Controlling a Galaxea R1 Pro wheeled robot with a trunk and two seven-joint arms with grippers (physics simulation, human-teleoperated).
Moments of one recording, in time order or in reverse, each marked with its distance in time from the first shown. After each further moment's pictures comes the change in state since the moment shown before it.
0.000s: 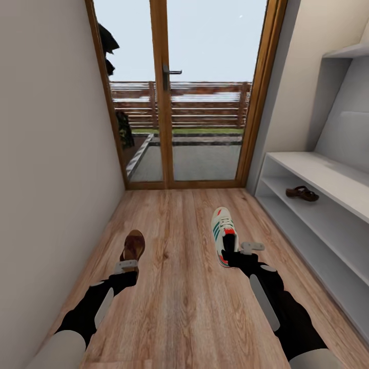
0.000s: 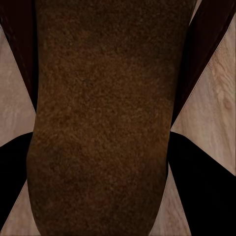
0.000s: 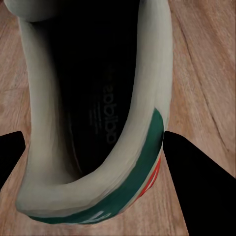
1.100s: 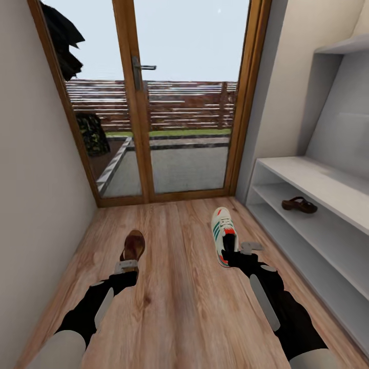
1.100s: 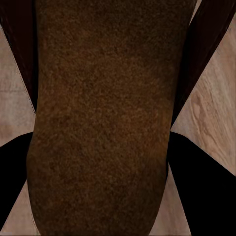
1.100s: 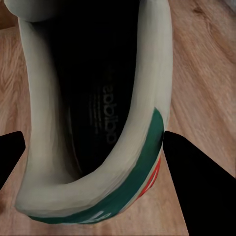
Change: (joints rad) left arm 0.000 0.000 0.000 0.000 0.000 0.000 0.000; right arm 0.000 0.000 -0.001 -0.001 -0.003 0.000 0.000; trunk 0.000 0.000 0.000
